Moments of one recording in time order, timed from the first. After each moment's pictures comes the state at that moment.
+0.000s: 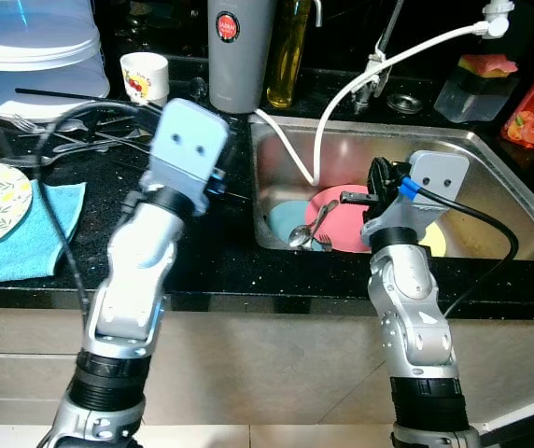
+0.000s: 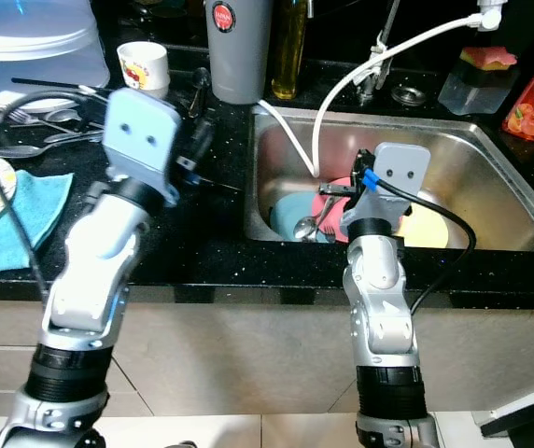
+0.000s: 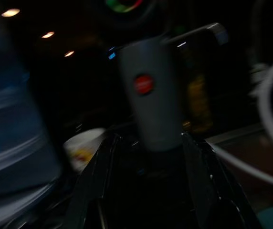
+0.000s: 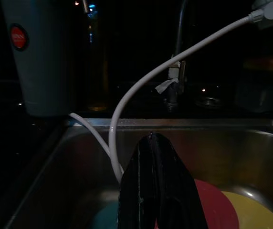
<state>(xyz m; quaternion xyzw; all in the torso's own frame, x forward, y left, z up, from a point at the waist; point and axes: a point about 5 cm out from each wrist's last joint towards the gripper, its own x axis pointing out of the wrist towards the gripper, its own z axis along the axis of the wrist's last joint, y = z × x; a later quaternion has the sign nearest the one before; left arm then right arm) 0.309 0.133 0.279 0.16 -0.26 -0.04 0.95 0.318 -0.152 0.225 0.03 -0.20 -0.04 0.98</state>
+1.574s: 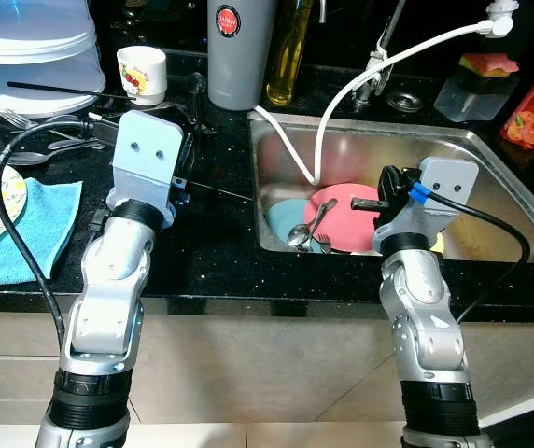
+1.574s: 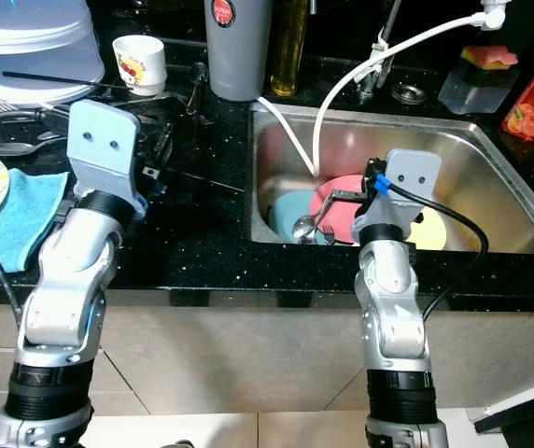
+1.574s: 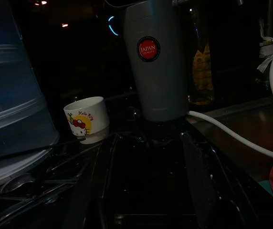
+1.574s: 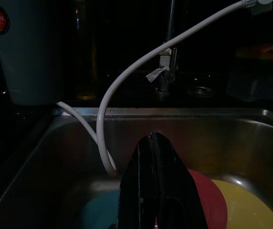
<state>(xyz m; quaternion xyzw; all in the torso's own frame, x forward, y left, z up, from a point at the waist) 0.302 0.140 0.264 0.14 -0.22 -0.04 0.97 0.316 -0.163 0.218 0.03 -0.18 -0.06 0.98</state>
